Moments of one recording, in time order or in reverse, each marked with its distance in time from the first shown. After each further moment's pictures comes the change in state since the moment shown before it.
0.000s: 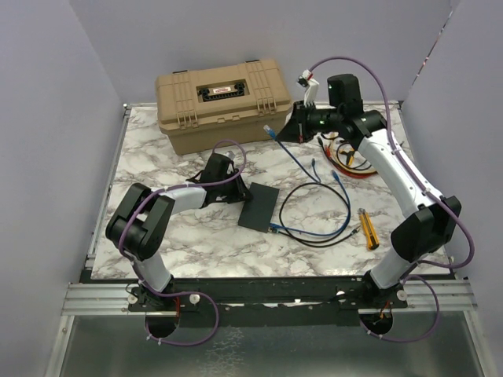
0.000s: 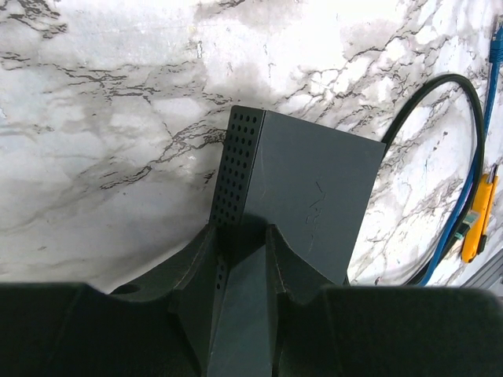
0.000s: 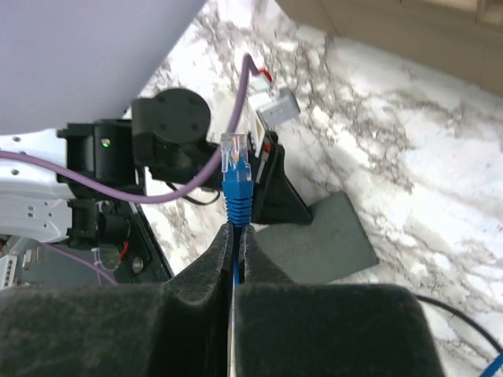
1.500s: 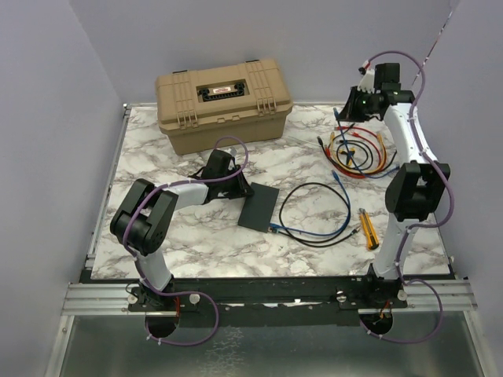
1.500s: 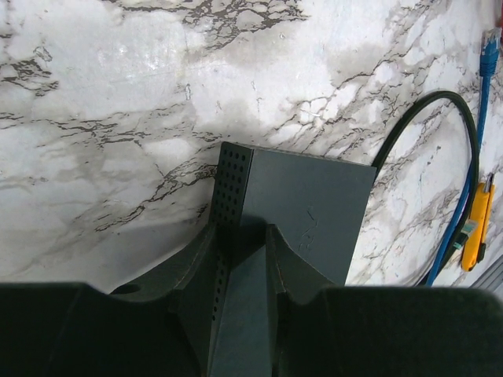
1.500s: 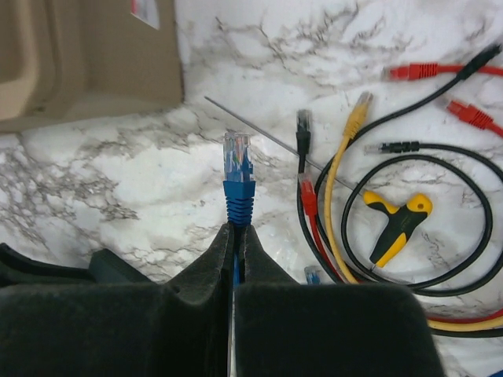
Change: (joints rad) left arm 0.008 0.051 0.050 0.021 0.008 0.023; right arm -0.413 0.354 0.349 -0.167 0.317 -0.046
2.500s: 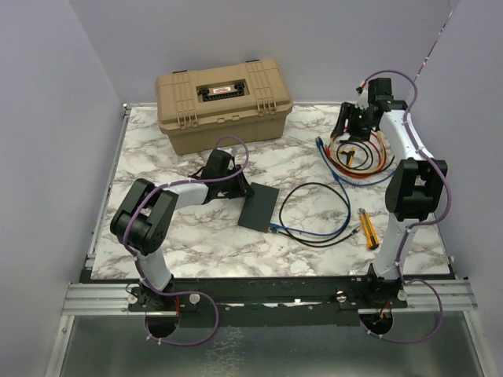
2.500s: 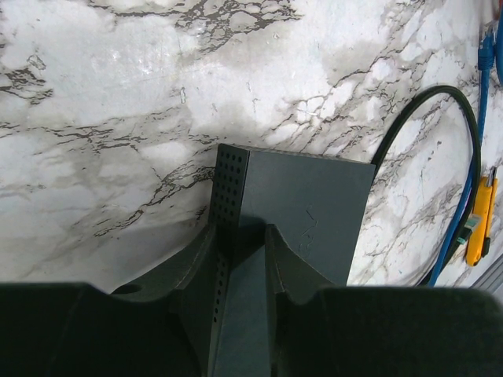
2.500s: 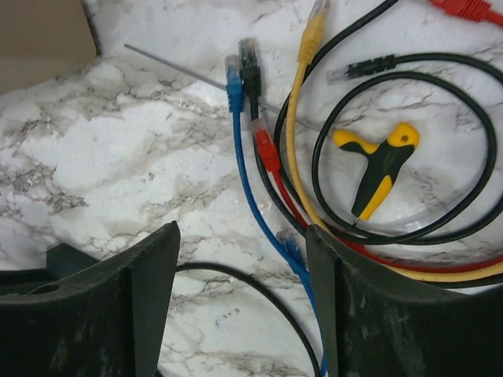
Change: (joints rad) left arm 0.003 0.002 0.000 0.011 0.016 0.024; right arm 0.000 0.043 -0.127 -0.035 0.126 0.033
